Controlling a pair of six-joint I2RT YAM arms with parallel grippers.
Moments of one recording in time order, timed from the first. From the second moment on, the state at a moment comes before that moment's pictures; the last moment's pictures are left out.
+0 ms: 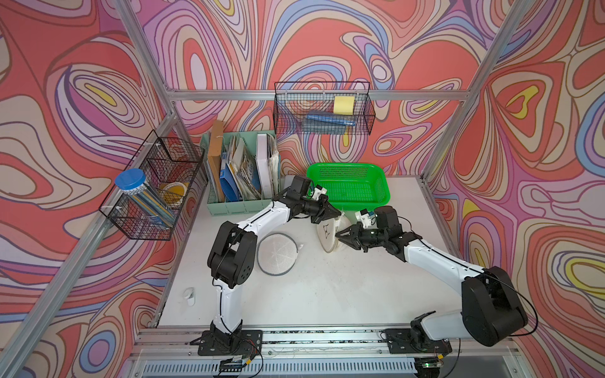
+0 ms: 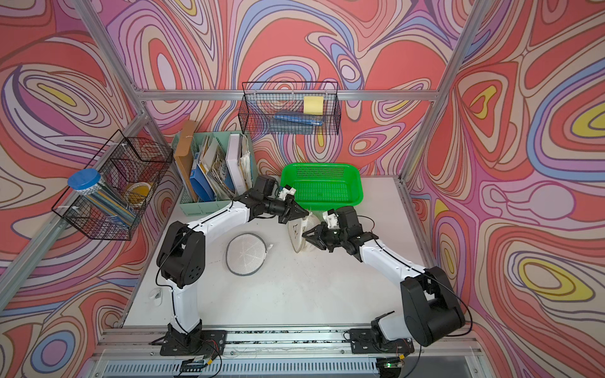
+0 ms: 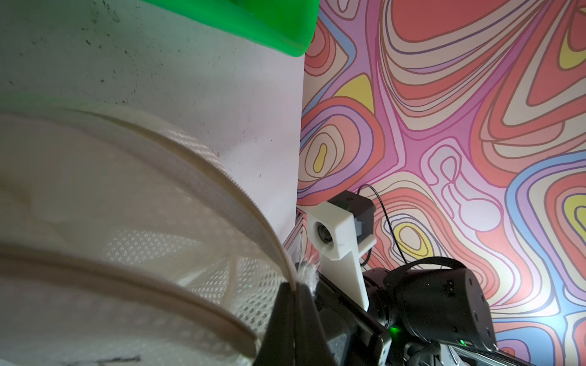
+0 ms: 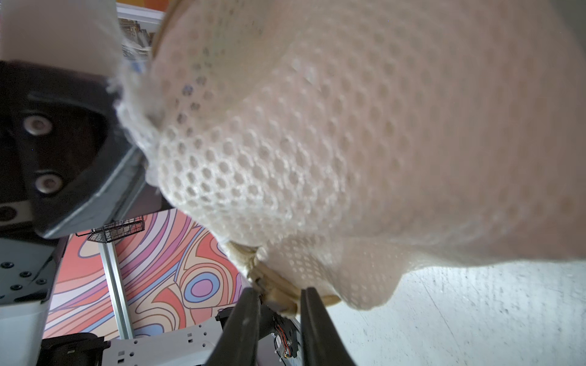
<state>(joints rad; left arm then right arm) -0.50 1.99 1.56 -0.24 0.92 -1.02 0.35 1.41 0.82 -0.08 -0.70 0.98</state>
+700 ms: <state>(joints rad) -0.50 1.99 1.56 -0.25 0.92 -1.02 0.35 1.40 0.84 -0.15 -0.70 0.93</state>
